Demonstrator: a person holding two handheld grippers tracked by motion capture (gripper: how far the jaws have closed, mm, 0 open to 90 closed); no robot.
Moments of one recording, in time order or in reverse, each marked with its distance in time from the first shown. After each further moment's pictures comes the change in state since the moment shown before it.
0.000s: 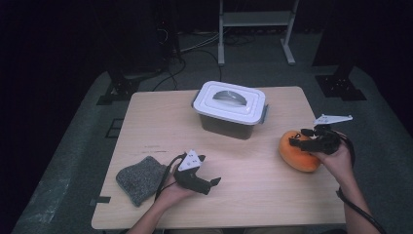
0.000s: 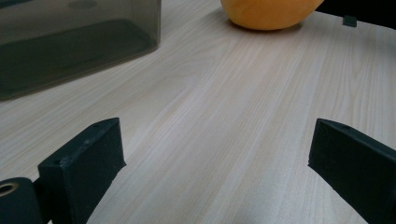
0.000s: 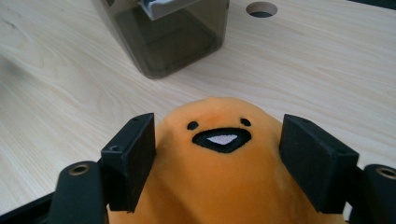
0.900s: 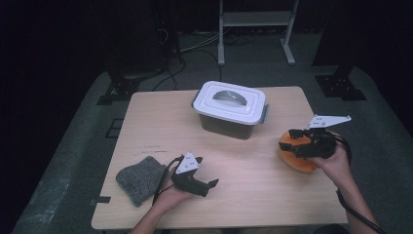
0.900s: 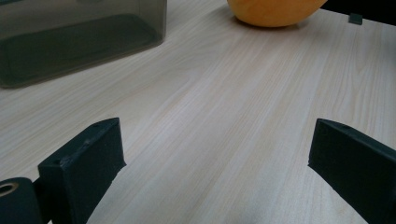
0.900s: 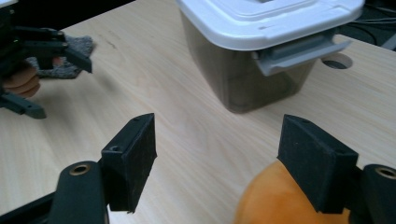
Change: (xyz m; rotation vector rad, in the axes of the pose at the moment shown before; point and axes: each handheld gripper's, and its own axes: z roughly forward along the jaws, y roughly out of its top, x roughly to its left) left arm -0.003 -0.006 -0.006 -0.001 0.023 -0.011; right arm 0.052 0.024 -0.025 -0.068 0.171 -0.128
